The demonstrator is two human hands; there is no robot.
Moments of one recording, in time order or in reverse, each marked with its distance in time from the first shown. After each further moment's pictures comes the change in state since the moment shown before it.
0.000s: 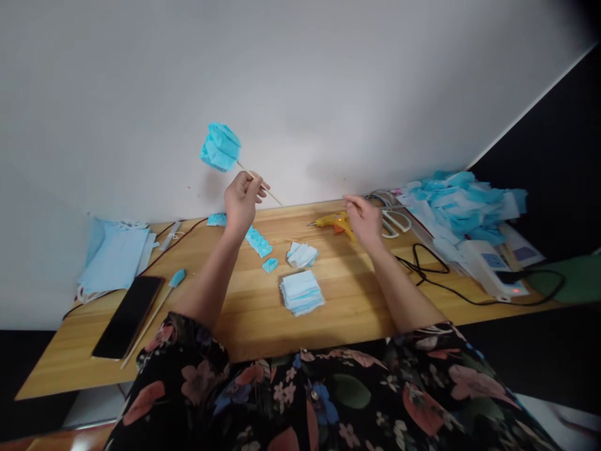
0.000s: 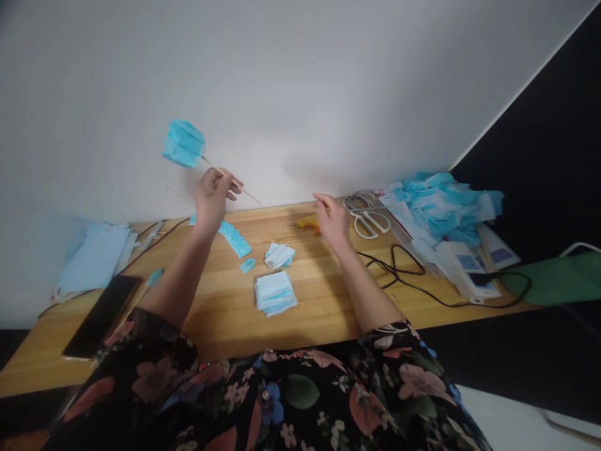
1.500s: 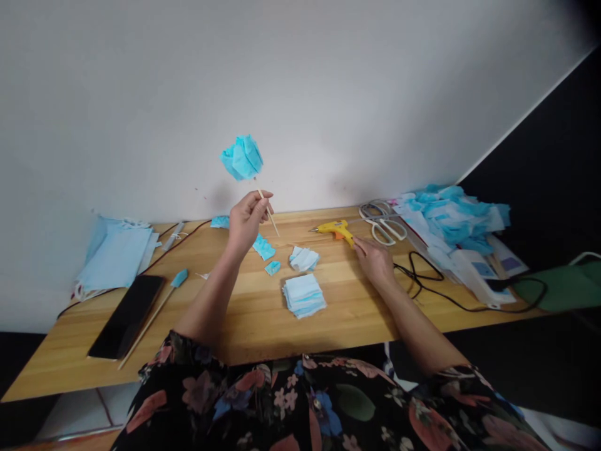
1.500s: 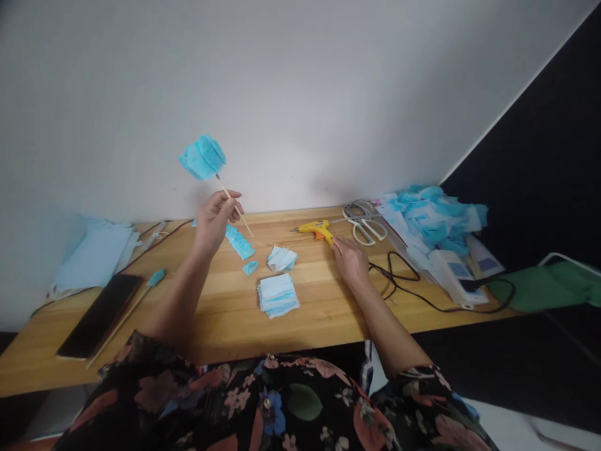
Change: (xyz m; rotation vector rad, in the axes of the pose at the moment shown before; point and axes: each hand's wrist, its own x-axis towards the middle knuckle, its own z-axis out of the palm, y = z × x) left_hand -0.047 0.021 -0.021 -0.095 -0.077 -0.011; right_hand -0.068 0.045 -0.048 -0.496 -0.224 -0.170
